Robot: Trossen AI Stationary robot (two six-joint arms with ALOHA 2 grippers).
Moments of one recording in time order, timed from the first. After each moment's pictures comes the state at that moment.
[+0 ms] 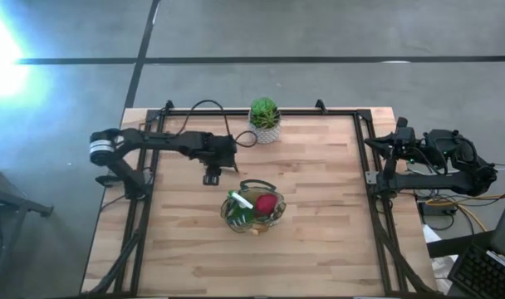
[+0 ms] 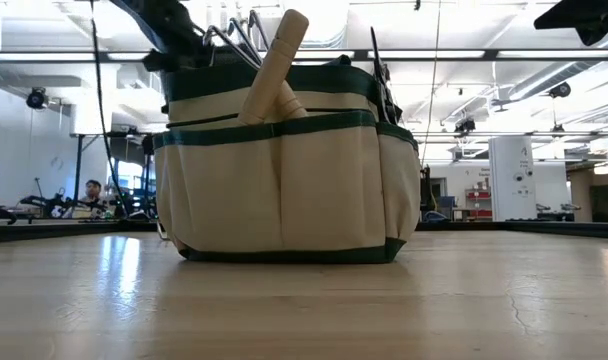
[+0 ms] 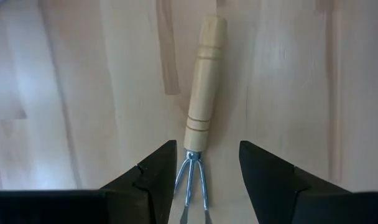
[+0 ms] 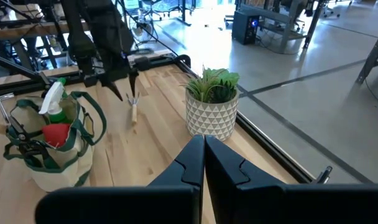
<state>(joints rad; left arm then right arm) 0.27 1.56 1.01 -0.71 -0.09 0.37 -0.06 0.22 0.86 -0.94 0.34 0.14</state>
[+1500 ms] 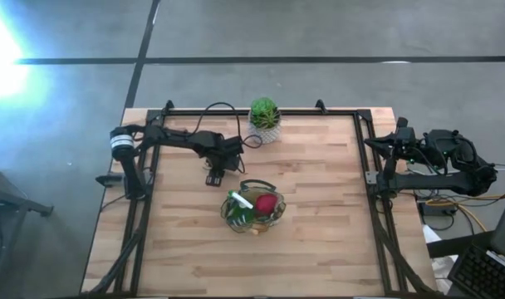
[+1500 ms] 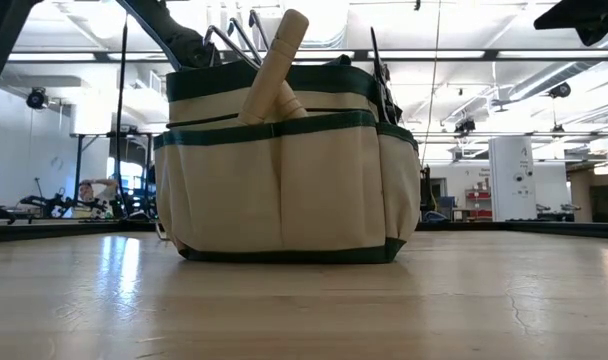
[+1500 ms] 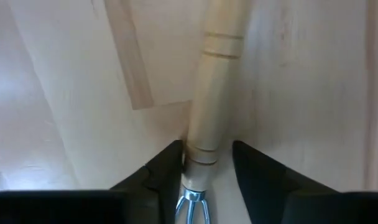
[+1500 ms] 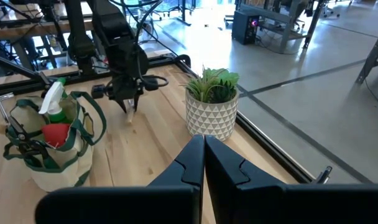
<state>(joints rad) 0.31 1.81 1.08 -0.71 -0.02 0.50 -0.06 0.23 0.86 -0.94 0.34 0.14</state>
